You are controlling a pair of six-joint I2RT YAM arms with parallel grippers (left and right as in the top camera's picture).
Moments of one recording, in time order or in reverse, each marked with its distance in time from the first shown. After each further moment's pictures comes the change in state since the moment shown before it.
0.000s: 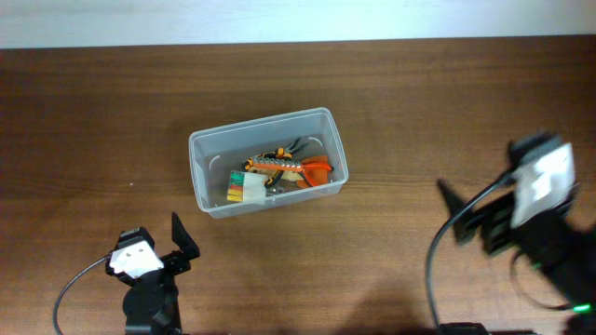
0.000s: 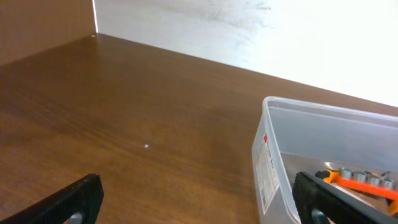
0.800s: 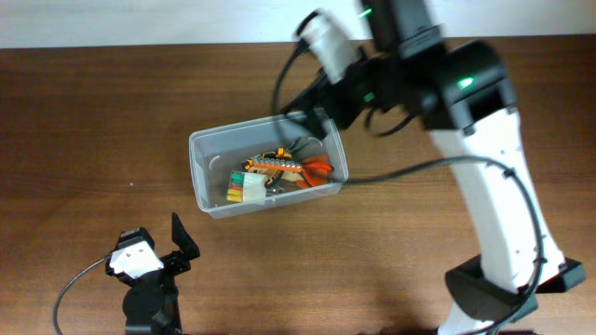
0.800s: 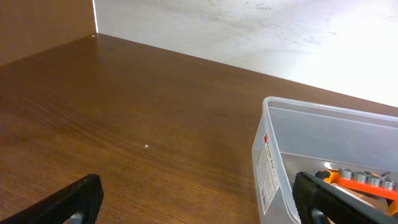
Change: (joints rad) left arm 0.000 0.000 0.000 0.000 0.000 0.000; right arm 0.451 1.114 1.115 -0.369 -0.103 0.065
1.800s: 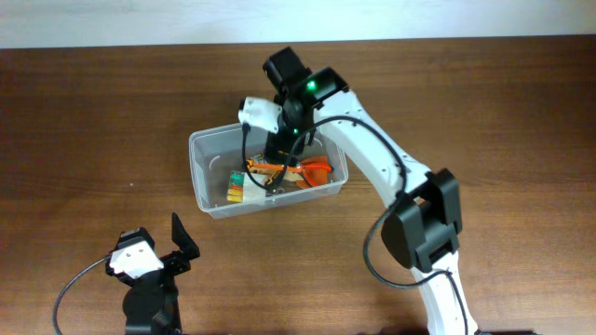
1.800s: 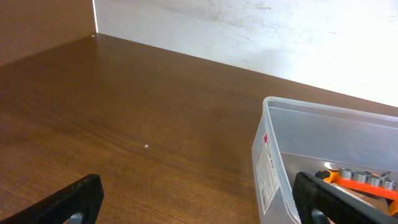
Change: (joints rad) left arm 0.000 0.000 0.000 0.000 0.000 0.000; right arm 0.139 0.396 -0.253 0.235 0.209 -0.502
